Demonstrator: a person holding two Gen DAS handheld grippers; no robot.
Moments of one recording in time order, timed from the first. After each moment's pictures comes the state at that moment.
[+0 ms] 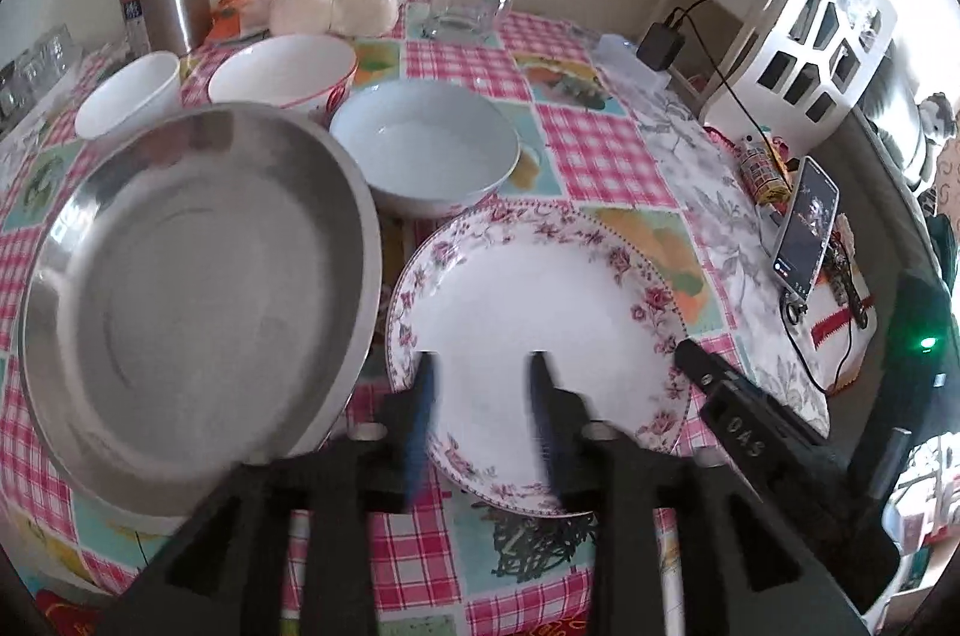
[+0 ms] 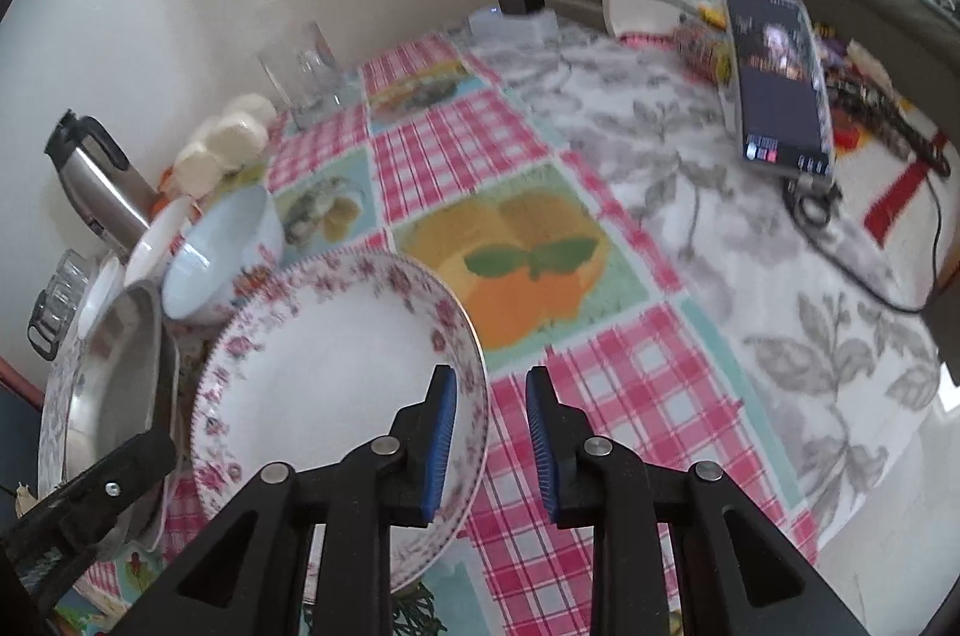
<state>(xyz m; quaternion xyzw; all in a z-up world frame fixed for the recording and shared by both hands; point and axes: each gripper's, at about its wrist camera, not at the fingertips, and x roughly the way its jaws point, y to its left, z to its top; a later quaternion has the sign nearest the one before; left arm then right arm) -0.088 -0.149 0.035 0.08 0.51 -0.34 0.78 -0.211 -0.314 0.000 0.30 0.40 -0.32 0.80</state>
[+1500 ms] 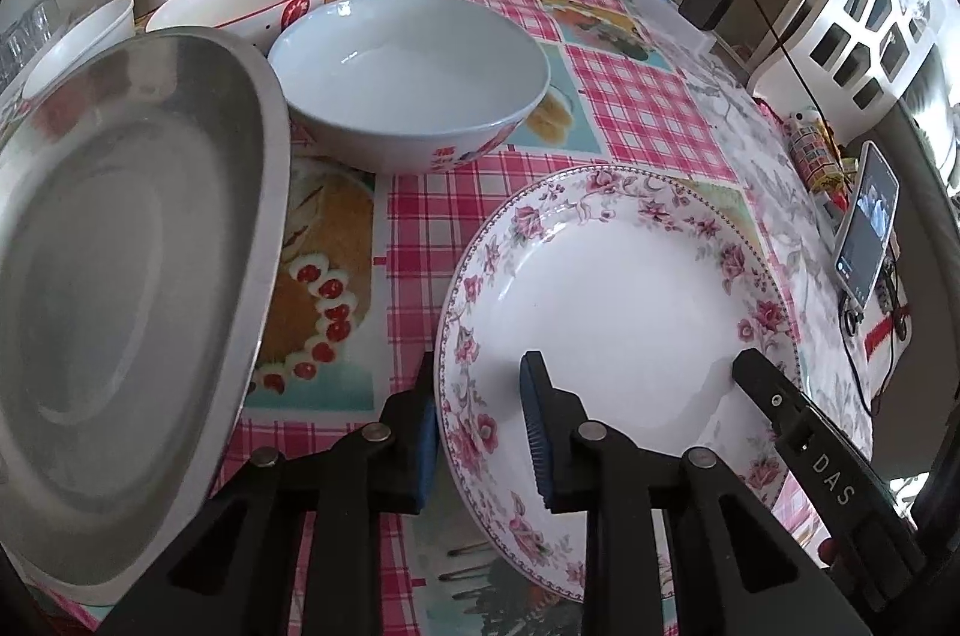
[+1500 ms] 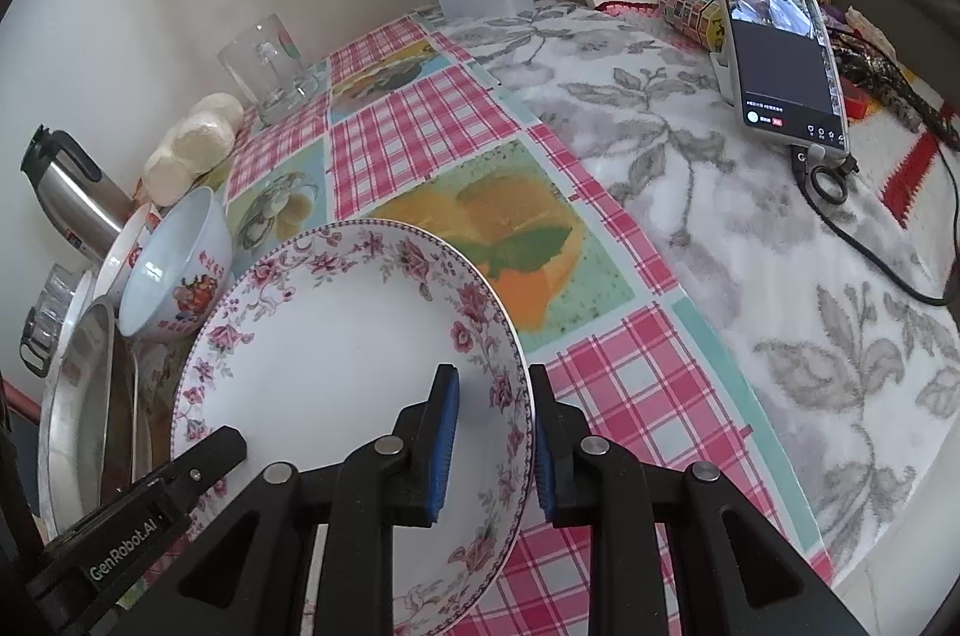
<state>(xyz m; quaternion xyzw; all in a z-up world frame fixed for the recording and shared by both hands) -0.071 -0.189 -0.024 0.09 0.54 -0.32 0.77 -0.209 -0.337 -0.021 0.31 0.40 -0.33 0.80</state>
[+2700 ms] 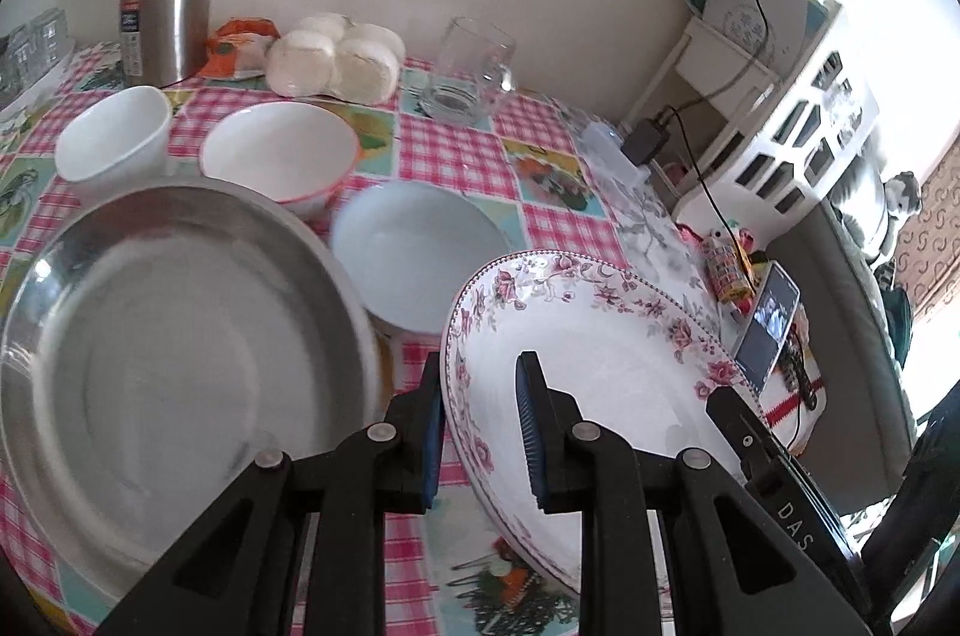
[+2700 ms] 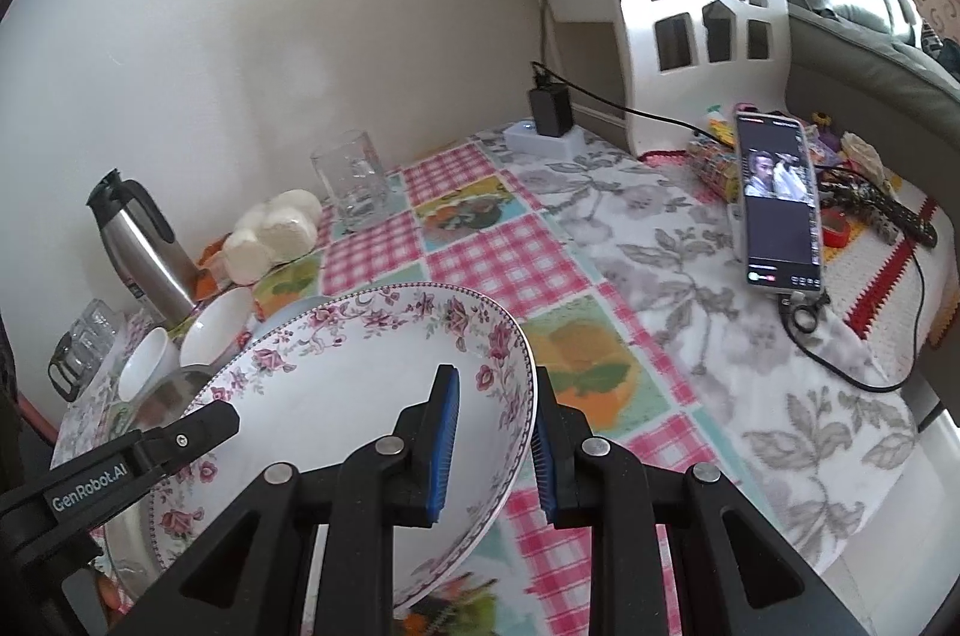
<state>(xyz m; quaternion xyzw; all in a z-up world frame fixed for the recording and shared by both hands) -0.036 -0.143 0.058 -0.02 0.47 -0.38 0.79 -0.197 -0.292 0.070 0.26 0.30 -0.34 0.86</state>
